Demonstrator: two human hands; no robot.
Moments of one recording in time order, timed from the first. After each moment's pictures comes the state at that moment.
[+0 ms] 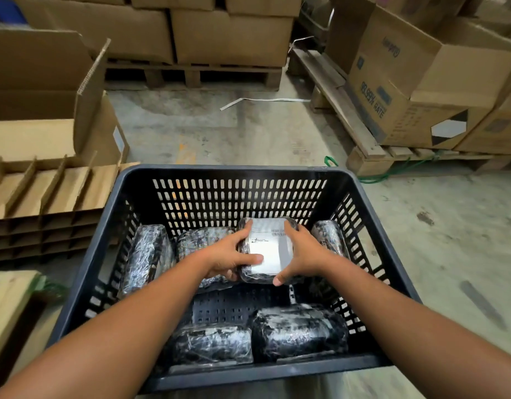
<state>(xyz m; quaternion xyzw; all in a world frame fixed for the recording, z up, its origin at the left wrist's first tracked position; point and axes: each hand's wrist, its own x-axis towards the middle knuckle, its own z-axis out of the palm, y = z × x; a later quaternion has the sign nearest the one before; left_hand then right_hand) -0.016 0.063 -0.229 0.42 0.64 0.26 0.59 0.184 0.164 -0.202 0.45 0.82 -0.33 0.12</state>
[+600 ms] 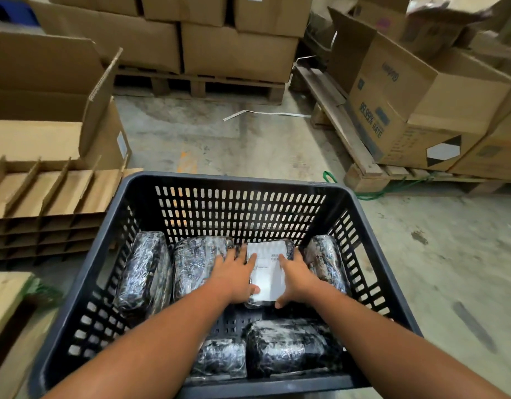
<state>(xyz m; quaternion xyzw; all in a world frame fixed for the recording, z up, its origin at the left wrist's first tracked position) 0.020 0.071 -0.268 0.63 0.74 -0.10 0.22 0.180 0.149 -0.233 0.47 0.83 -0.24 0.20</state>
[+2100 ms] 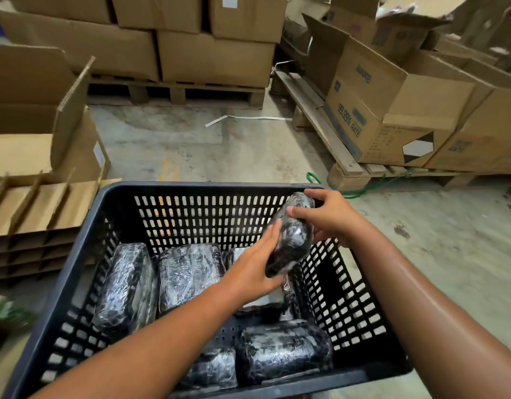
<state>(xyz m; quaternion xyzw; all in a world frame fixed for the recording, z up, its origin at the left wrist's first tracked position) 0.063 0.075 -0.202 0.64 0.61 0.34 0.32 0.200 0.210 -0.093 0.55 0.65 -0.49 -0.19</state>
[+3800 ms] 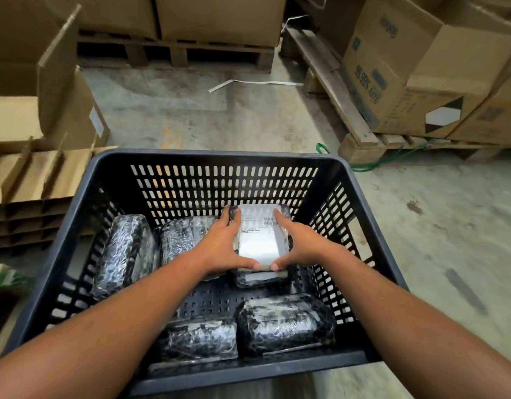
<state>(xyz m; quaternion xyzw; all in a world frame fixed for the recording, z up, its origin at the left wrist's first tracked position) 0.001 0.070 -0.246 0.58 0.73 0.12 0.33 0.201 0.180 -0.209 0.45 0.81 -0.37 0.13</state>
